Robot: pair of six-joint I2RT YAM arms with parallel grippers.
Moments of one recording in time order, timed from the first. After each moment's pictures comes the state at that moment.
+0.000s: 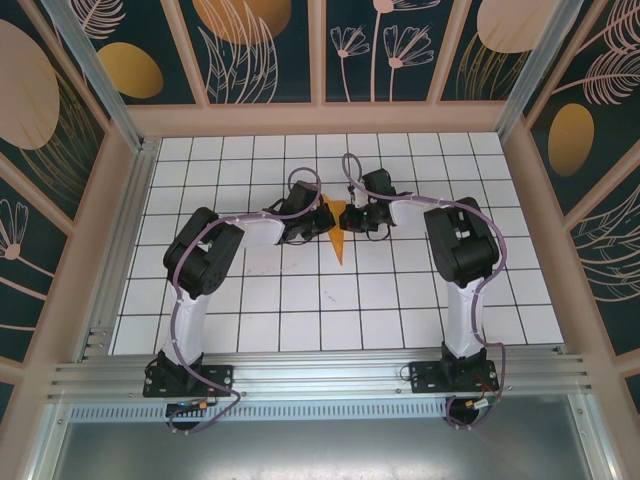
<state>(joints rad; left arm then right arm) -0.61 2.12 1.28 0.07 0.22 -0.91 0.41 2.06 1.26 -0.22 -0.47 0.35</state>
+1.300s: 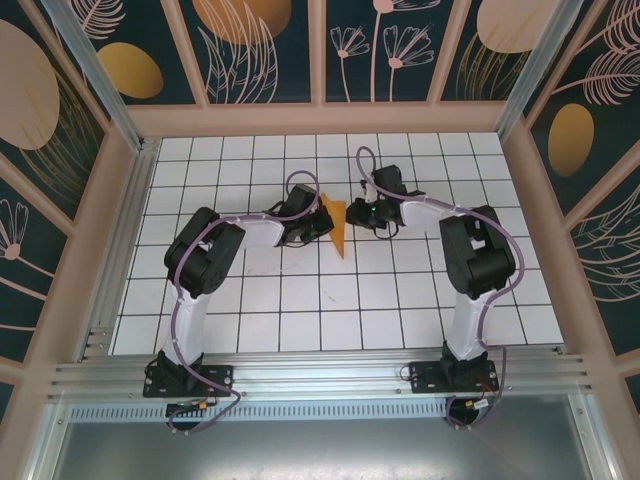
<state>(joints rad) -0.61 2.13 1.26 0.09 0.23 -0.95 0.38 1.90 1.19 -0.23 -0.40 0.47</state>
